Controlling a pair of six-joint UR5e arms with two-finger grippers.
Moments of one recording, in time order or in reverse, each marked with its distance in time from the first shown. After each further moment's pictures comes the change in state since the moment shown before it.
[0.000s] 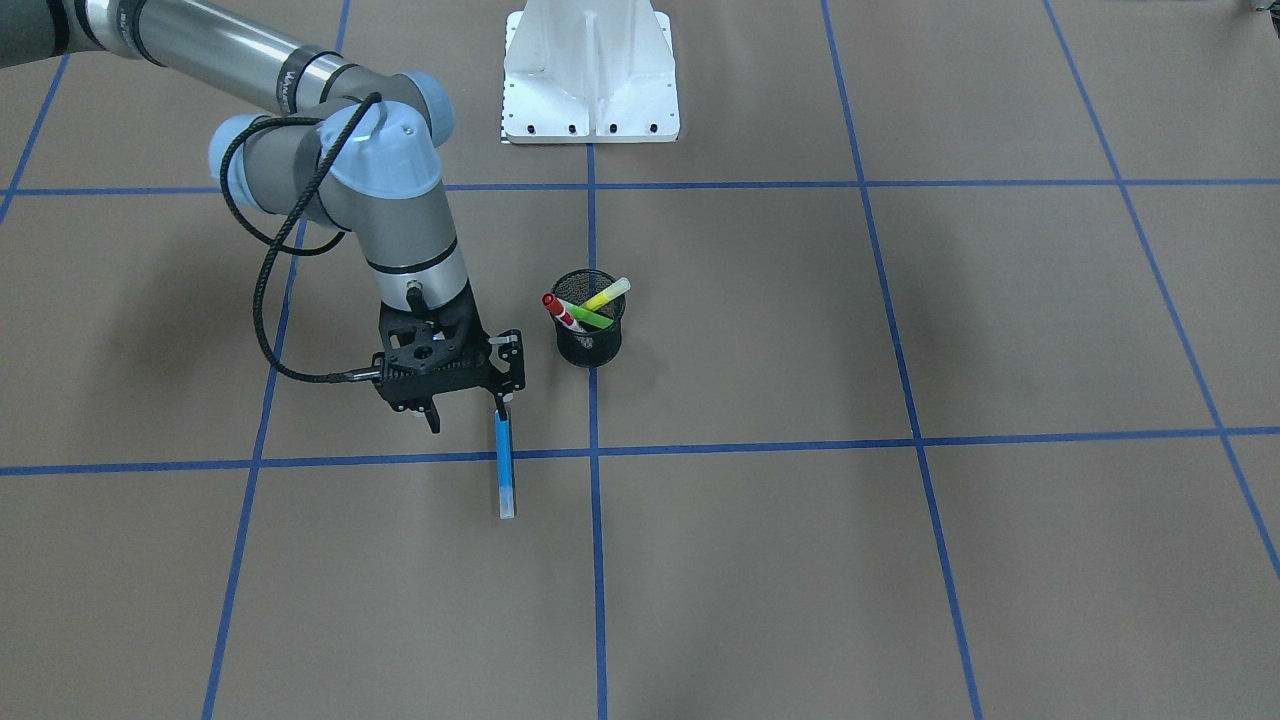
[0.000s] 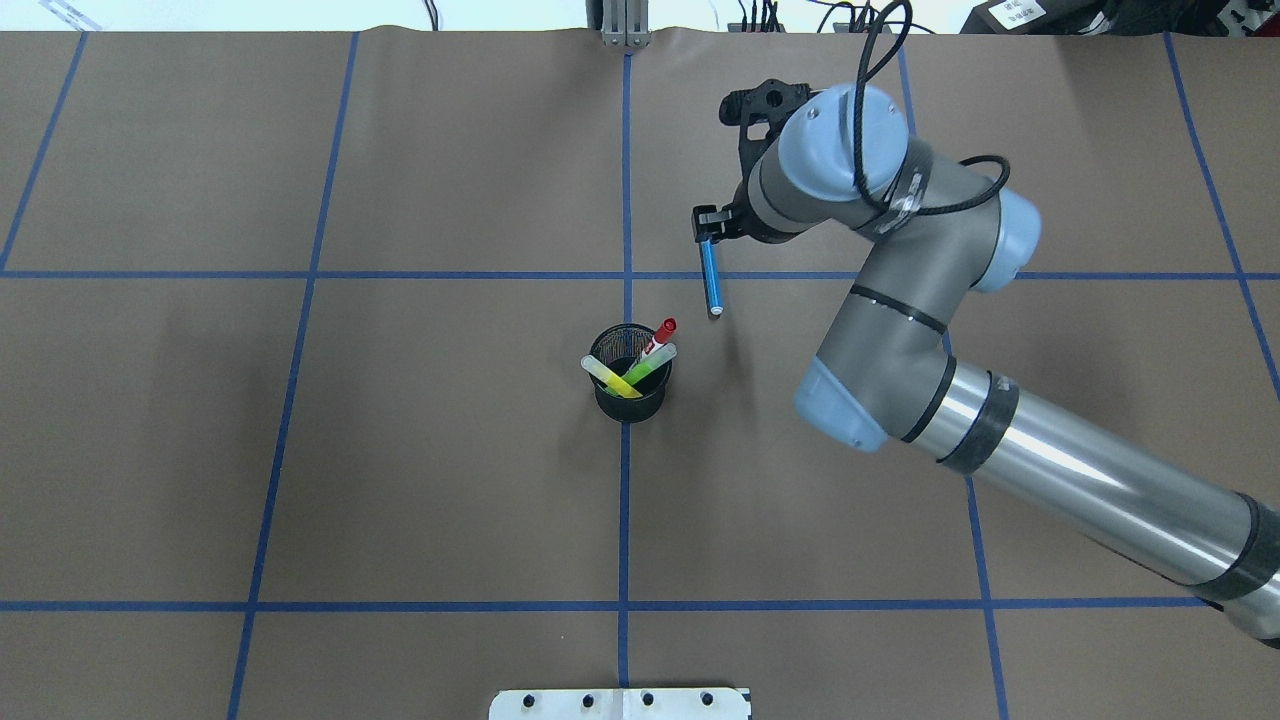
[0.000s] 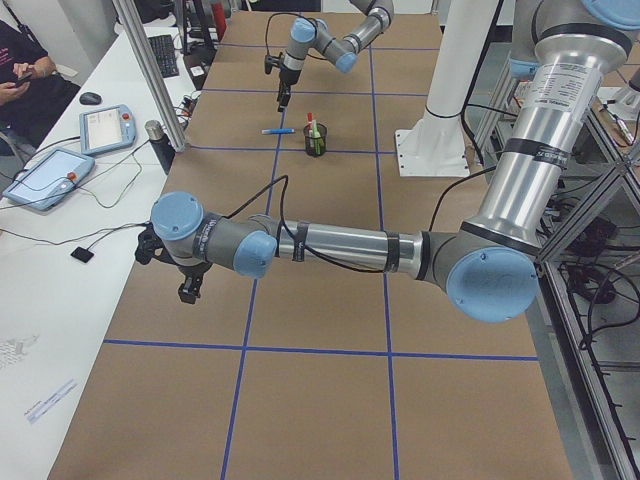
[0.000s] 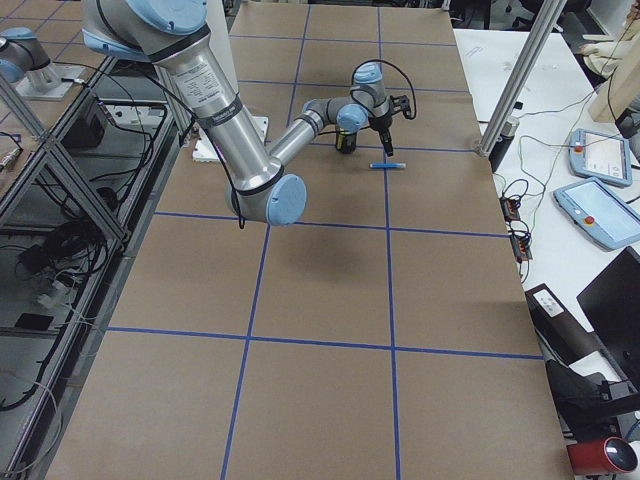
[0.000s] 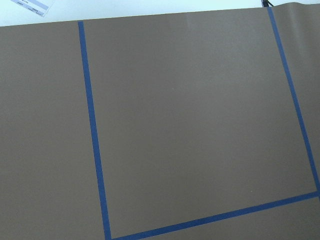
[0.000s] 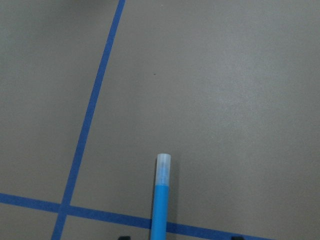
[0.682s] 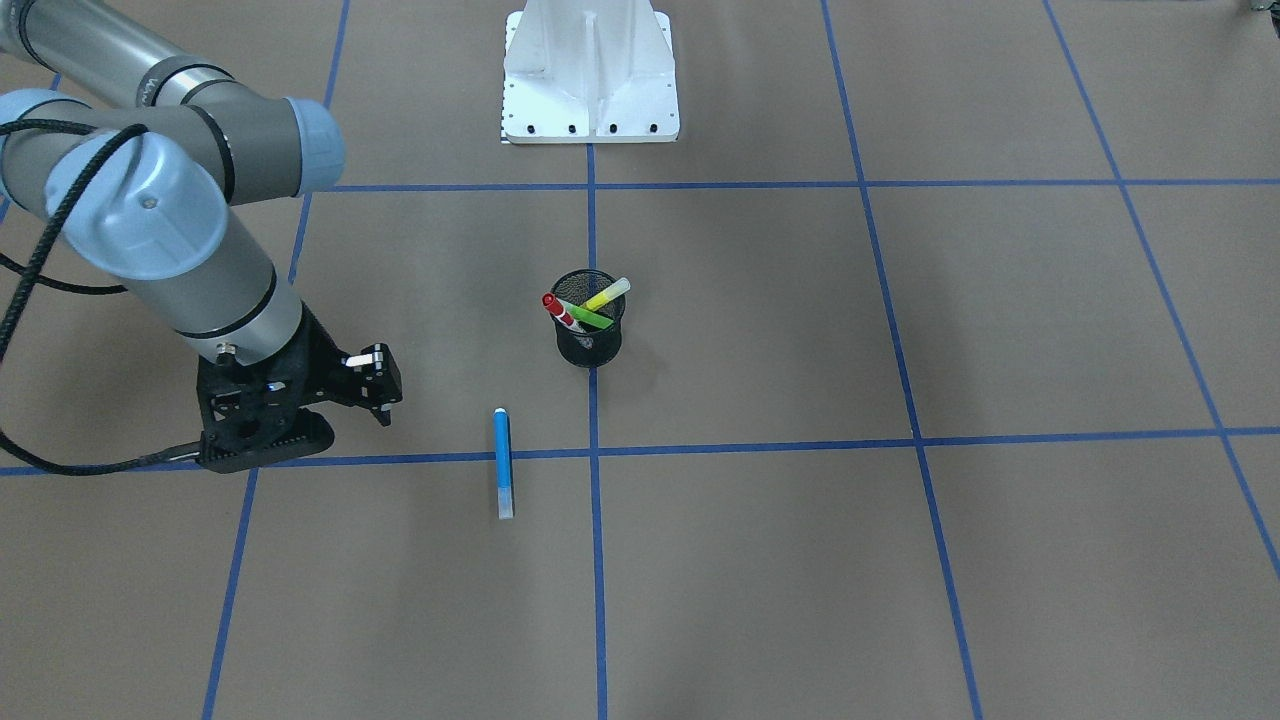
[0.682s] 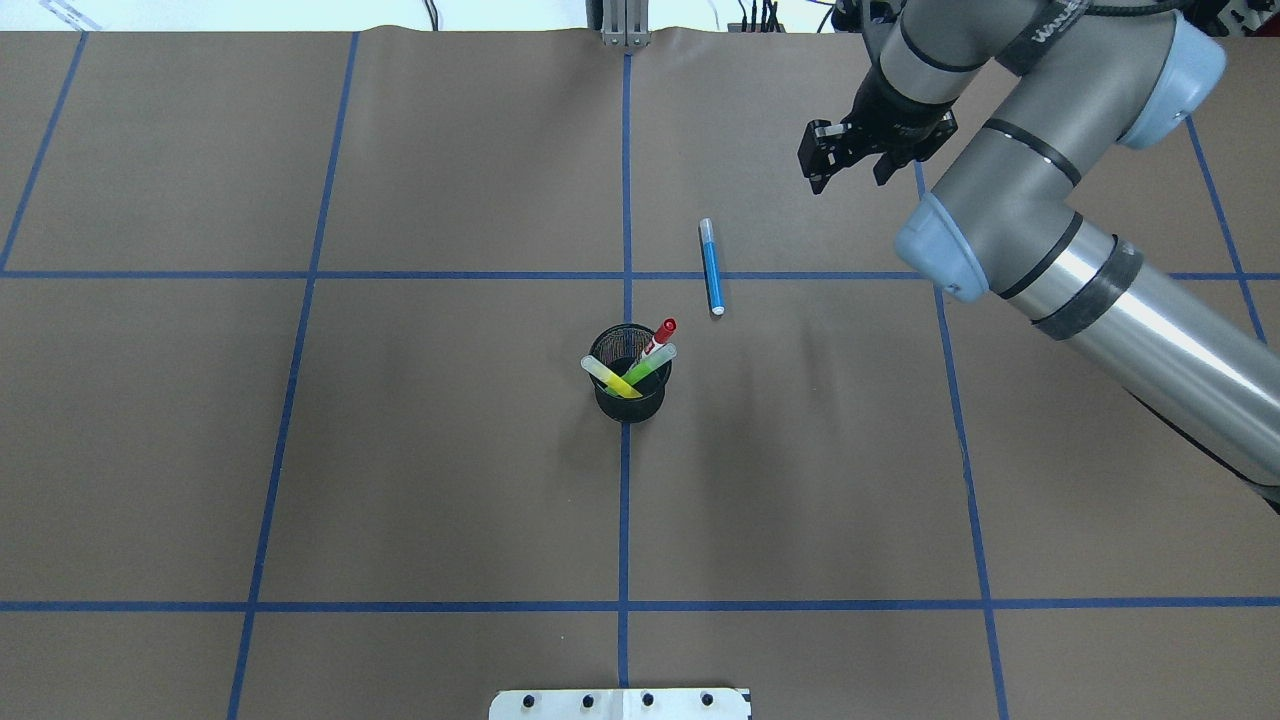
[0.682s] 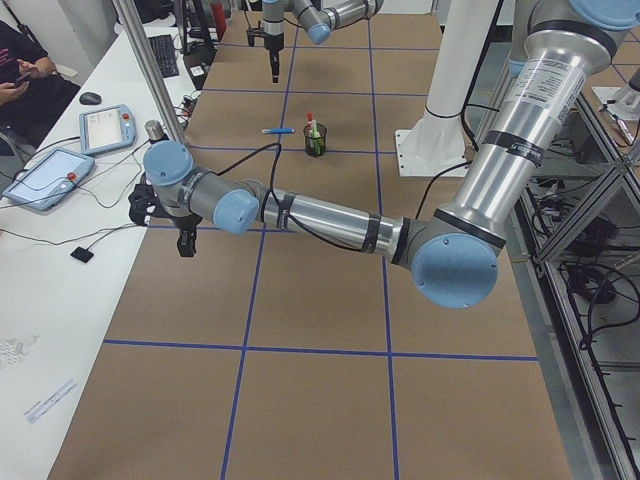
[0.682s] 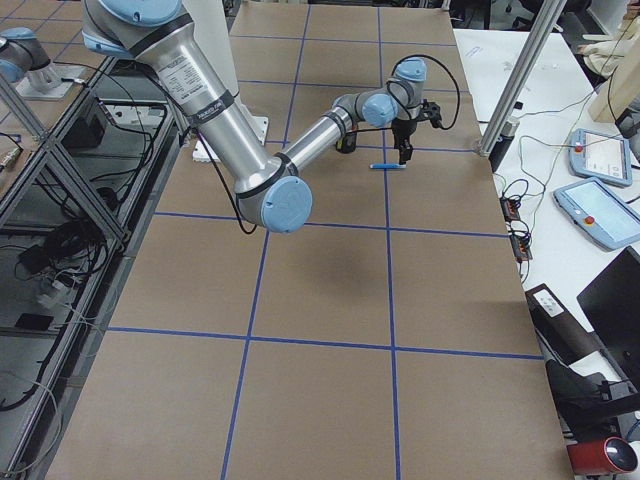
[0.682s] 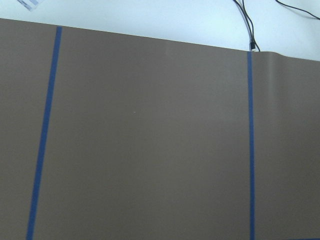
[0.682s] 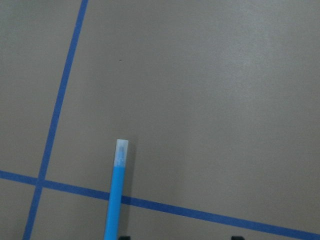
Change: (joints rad) left arm 0.103 -0.116 -0.064 0.004 0.001 -0.429; right arm 0.227 -0.010 0.013 -0.250 0.334 -0.286
